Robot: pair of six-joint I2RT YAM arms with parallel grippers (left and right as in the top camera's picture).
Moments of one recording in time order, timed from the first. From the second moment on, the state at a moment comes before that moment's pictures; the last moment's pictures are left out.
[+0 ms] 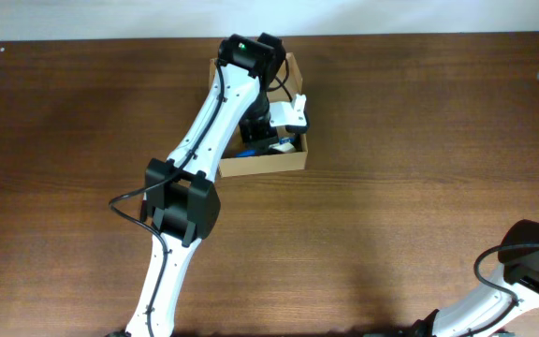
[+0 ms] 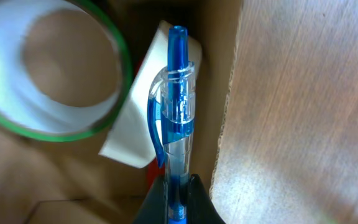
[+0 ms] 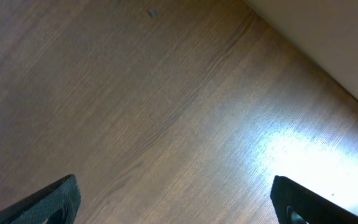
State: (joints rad) left arm -0.44 2.50 2.53 -1.68 0.17 0.96; right arm -0.55 2.00 2.44 -1.58 0.20 0.28
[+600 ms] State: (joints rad) left arm -0.44 2.50 2.48 -1.67 0.17 0.98; right arm -0.55 2.00 2.44 -1.58 0.20 0.28
